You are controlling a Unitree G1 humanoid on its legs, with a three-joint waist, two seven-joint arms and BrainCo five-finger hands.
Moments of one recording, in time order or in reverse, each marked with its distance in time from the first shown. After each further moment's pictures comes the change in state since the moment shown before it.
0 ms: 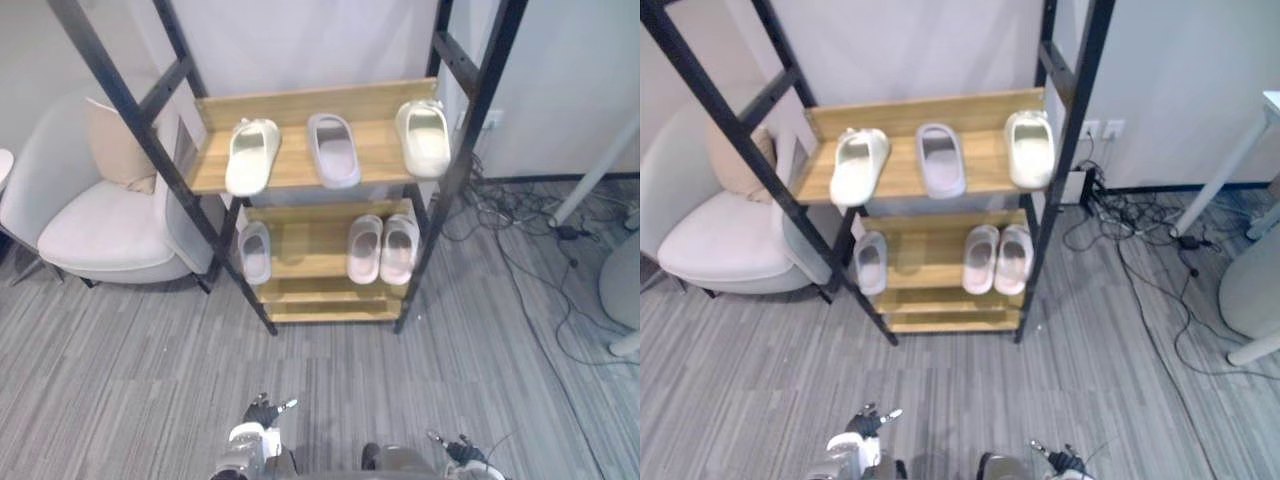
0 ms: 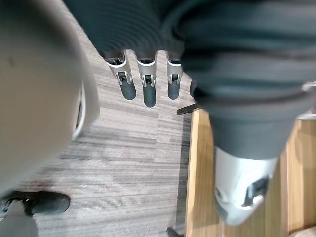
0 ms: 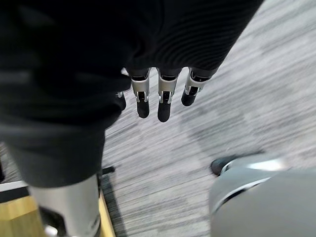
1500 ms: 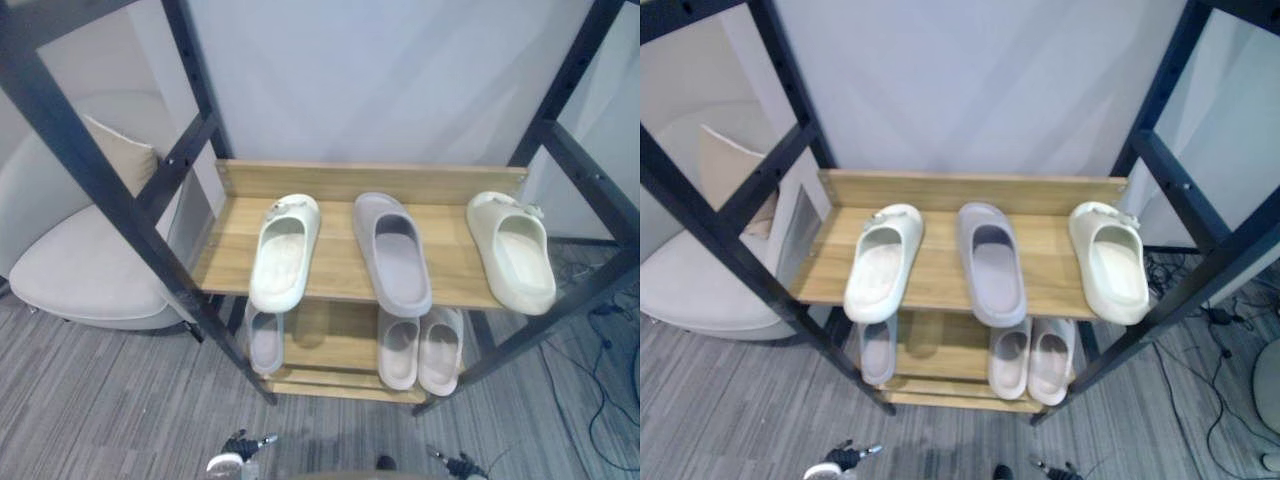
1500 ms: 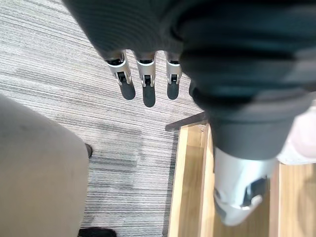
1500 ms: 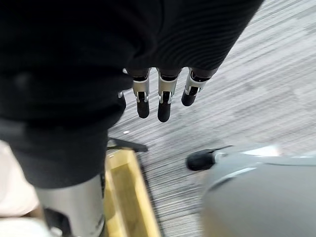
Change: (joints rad) left arm 0.040 0.097 -0.078 0.113 -0.018 0.025 0.014; right arm 0.106 -0.015 0.064 -0.230 0.039 -0.017 -0.020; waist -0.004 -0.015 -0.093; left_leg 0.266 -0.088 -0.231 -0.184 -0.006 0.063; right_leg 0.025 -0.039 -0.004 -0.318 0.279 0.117
